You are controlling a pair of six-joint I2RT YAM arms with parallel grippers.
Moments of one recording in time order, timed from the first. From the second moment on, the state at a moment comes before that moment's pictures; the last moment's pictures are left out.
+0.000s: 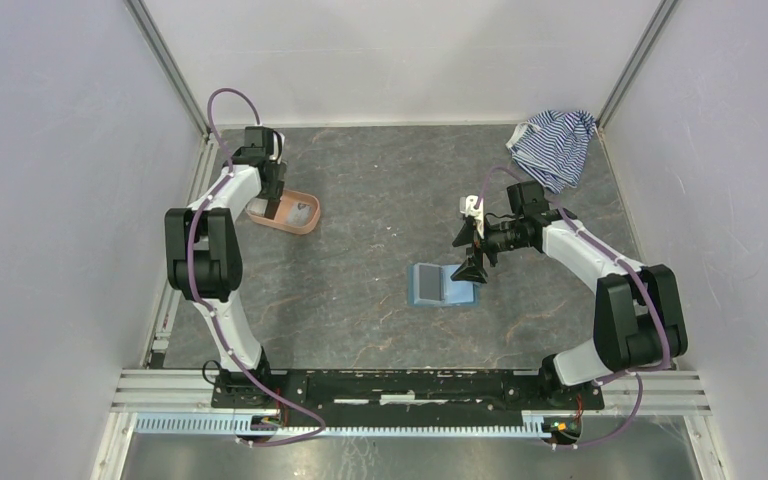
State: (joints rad) left arm -0.01 1.92 1.44 -0.46 -0.31 0.21; right arm 0.21 1.48 0.90 -0.51 -1.02 -0.89
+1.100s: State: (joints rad) left arm -0.01 1.96 1.46 -0.48 -0.30 0.18; right arm 0.21 1.49 0.91 -0.54 -1.03 -0.92
